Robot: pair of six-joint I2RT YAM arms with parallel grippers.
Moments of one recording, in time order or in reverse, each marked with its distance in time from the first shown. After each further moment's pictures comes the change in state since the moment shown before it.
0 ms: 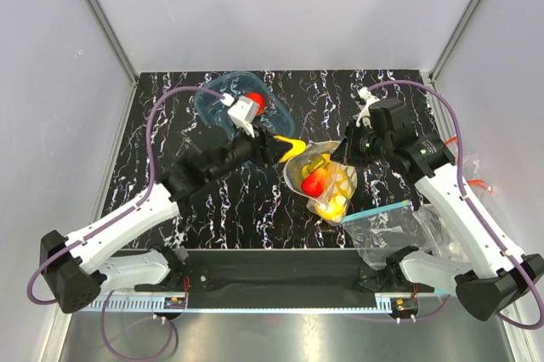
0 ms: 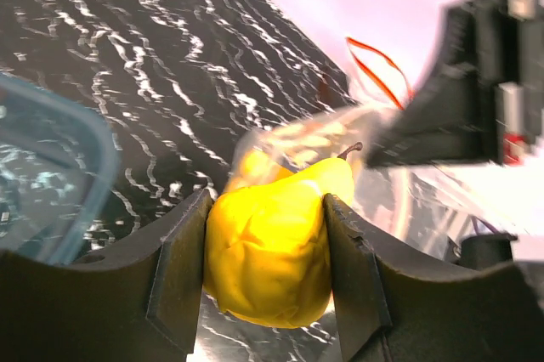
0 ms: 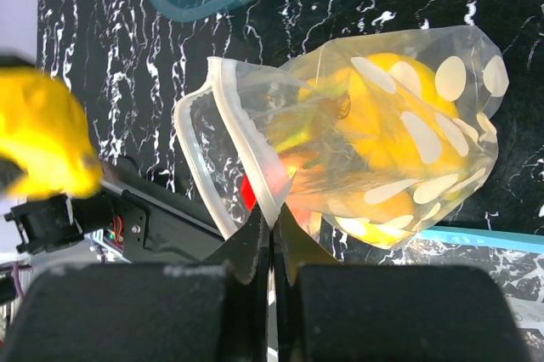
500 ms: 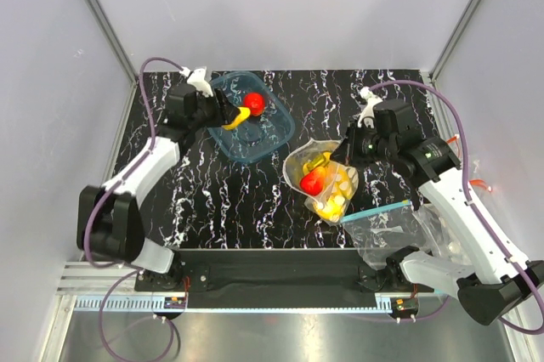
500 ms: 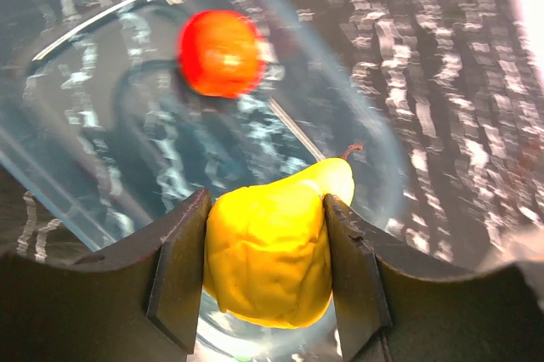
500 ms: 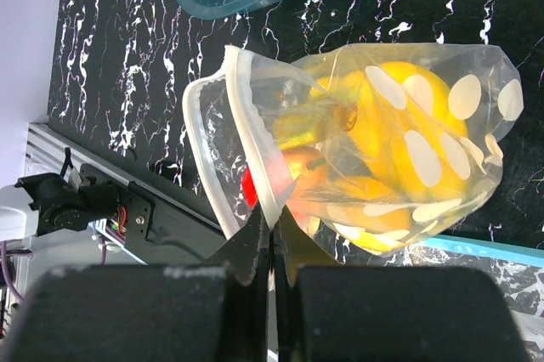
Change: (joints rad) left arm 0.570 0.410 0.135 -0.022 0.179 0.021; right arm 0.000 -0.030 0.002 0.010 -0.034 -0.031
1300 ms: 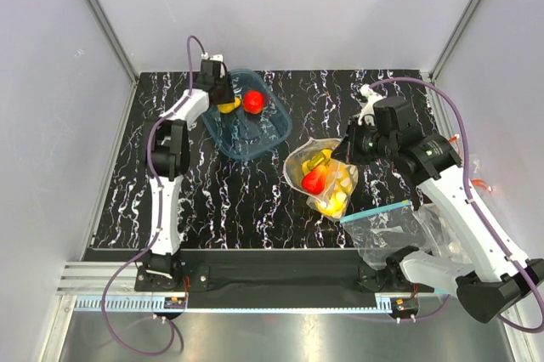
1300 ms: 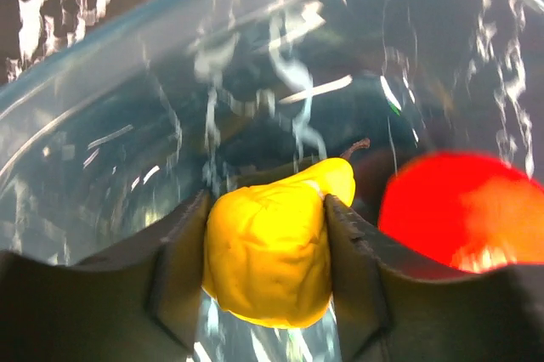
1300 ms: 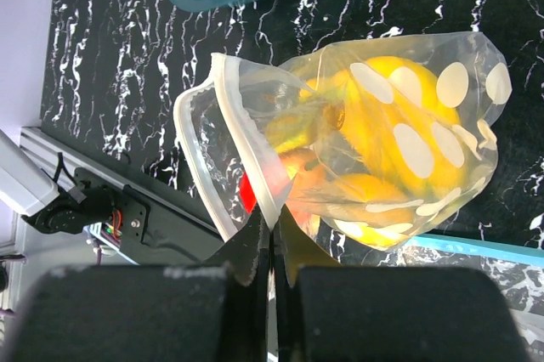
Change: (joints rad) left arm 0.052 0.894 0.896 -0.304 -0.269 0.115; right arm 0.000 0.018 0.034 -0.024 0.020 -0.011
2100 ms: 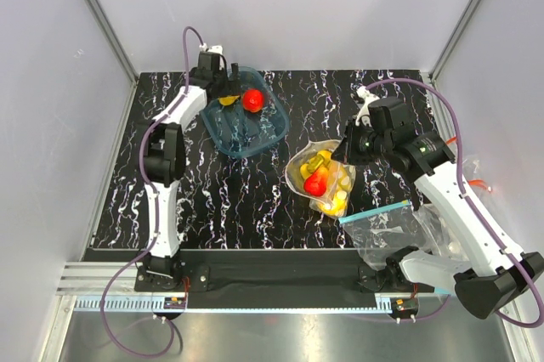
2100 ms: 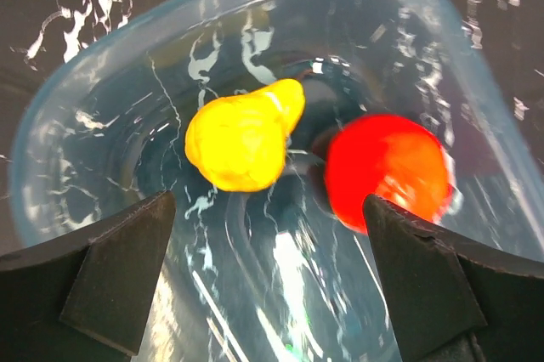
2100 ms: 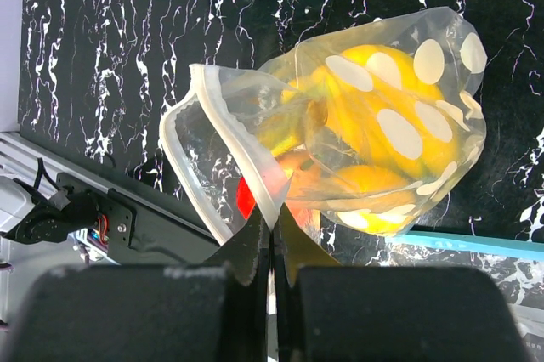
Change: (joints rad) left arm -0.015 -0.162 -0.066 -0.035 -0.006 0.024; right arm 0.000 0.025 -0.019 0.001 0.028 0.001
